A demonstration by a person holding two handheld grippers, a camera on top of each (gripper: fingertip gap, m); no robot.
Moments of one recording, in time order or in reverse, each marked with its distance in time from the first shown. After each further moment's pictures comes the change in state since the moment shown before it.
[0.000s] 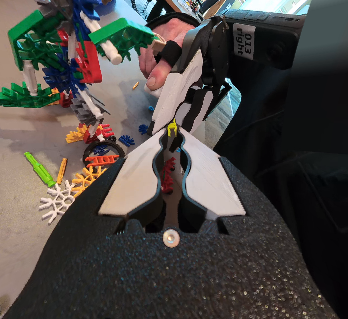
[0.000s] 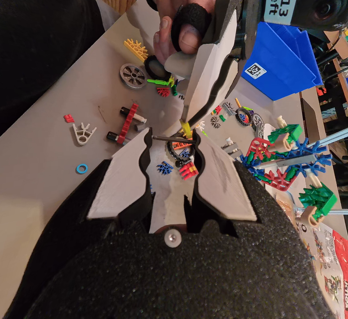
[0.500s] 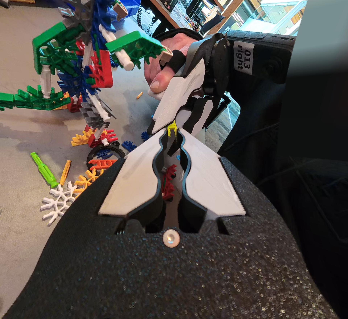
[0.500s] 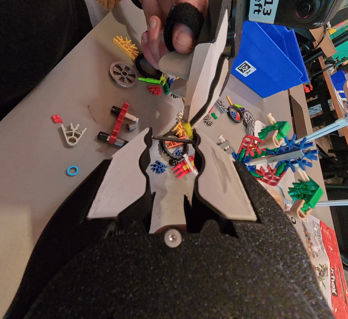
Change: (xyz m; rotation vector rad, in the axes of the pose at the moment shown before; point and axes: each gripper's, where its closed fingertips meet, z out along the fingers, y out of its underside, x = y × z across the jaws) left arm -0.003 -0.008 -0.002 0.079 -0.010 -0.026; right arm 0.008 0.001 -0.001 -0.012 0.051 -0.005
